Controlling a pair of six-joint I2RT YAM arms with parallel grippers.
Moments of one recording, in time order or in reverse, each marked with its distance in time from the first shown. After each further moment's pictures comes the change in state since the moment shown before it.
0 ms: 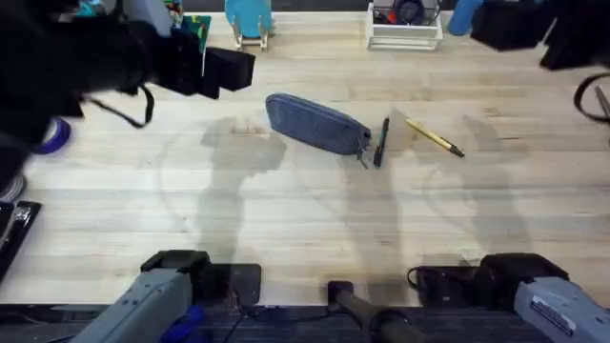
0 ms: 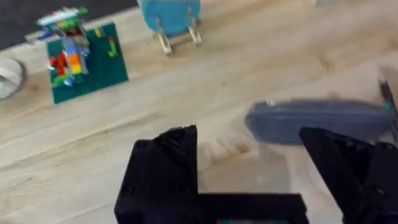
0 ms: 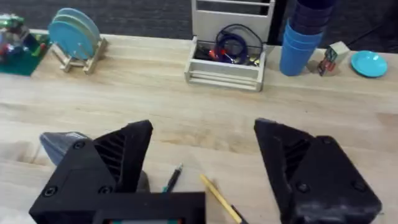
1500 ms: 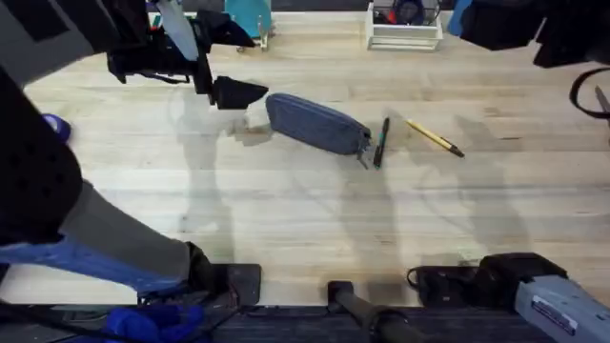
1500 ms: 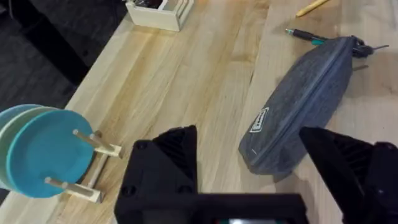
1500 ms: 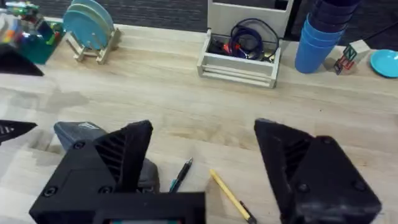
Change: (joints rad) left arm 0.220 0.738 0.162 0.019 0.883 1.104; right arm 0.039 0.032 0.043 -0.048 -0.010 0.000
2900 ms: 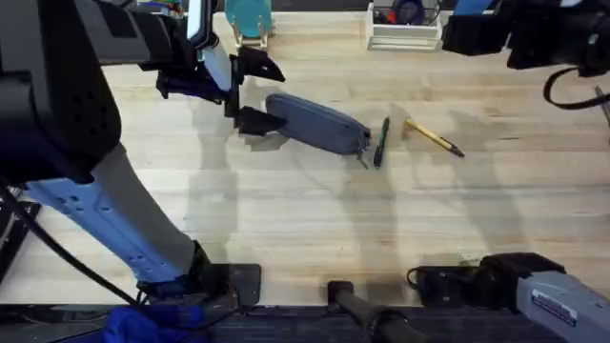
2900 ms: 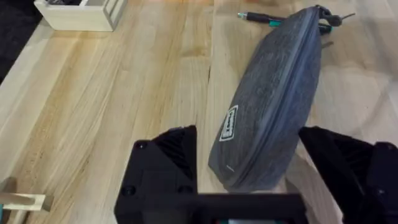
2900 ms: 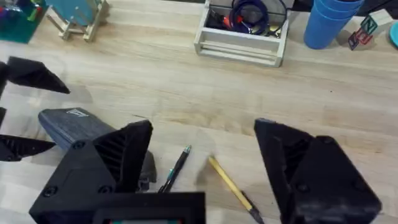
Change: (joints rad) left arm -0.099 0.221 0.010 -0.091 0.033 0.277; right arm 0.000 0.113 0.001 -0.007 0.000 0.000
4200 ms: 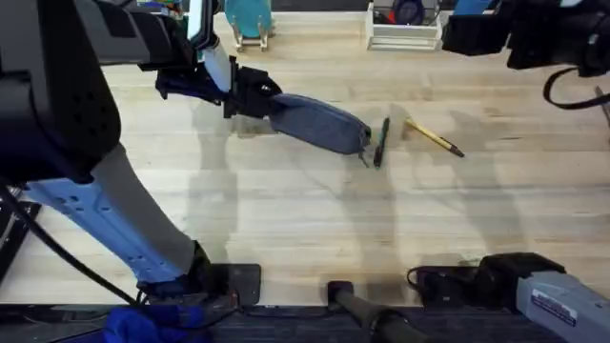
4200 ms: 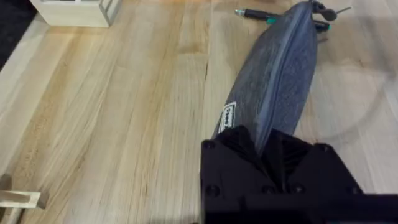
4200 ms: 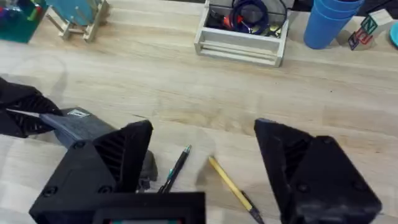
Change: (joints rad) left arm 0.002 0.000 0.000 -0.016 -0.011 0.007; right arm 0.000 0.000 0.000 0.000 0.000 0.000
